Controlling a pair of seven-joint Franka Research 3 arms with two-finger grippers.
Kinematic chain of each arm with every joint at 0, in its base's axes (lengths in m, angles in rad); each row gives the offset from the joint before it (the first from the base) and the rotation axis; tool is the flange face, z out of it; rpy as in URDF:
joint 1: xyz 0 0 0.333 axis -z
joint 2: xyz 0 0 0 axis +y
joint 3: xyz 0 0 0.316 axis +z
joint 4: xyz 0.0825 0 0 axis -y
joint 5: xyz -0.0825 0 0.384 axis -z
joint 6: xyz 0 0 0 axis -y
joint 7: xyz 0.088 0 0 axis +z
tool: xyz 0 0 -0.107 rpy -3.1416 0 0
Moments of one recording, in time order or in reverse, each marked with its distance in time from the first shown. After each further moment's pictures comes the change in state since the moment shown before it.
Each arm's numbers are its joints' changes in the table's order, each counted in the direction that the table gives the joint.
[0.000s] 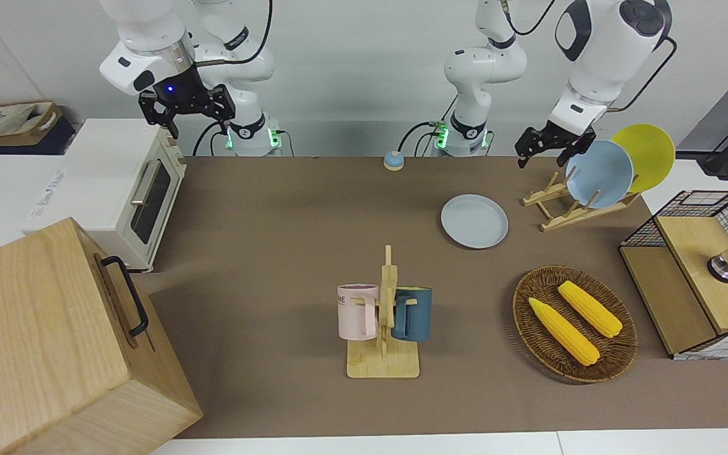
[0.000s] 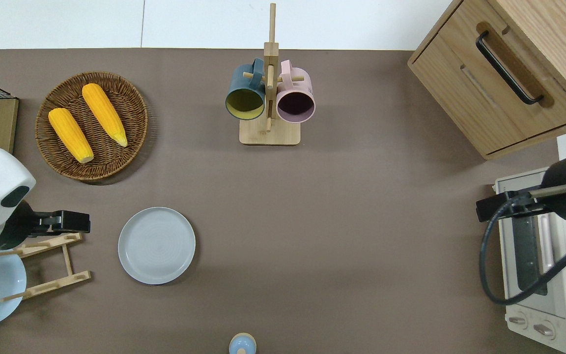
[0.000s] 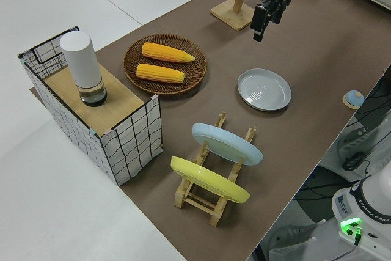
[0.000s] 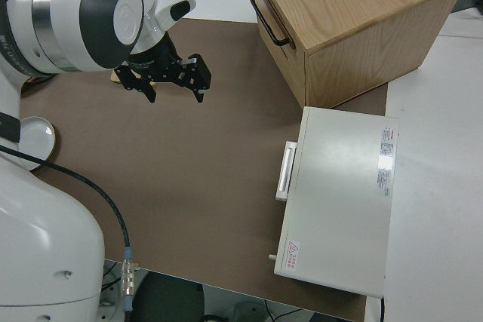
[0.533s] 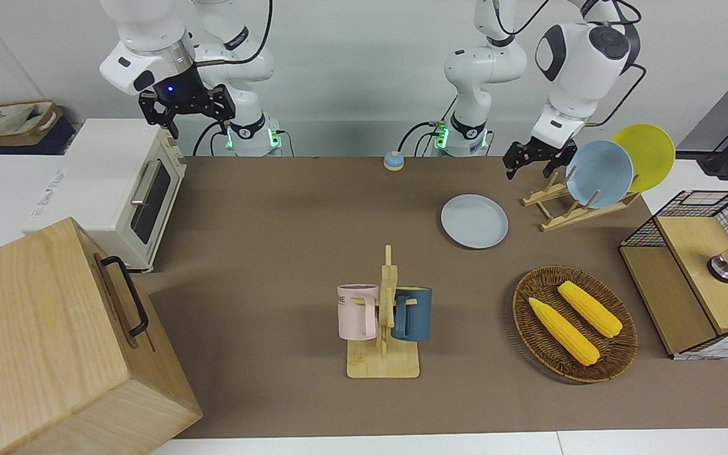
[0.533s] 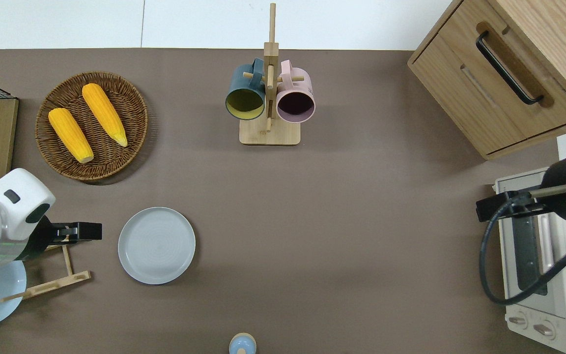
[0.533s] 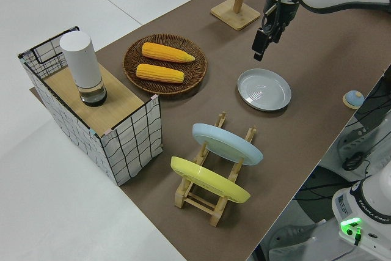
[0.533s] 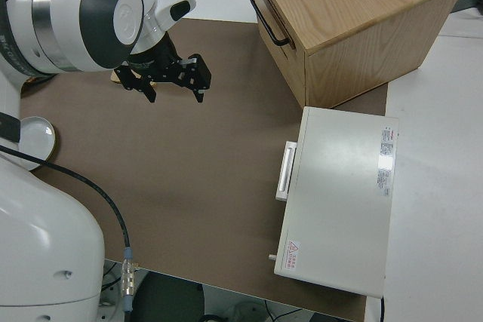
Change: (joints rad) left arm 0.000 -0.075 -0.012 -0.230 0.003 0.190 0.001; right arm 0.000 0.000 0.000 0.000 0.000 0.000 0.000
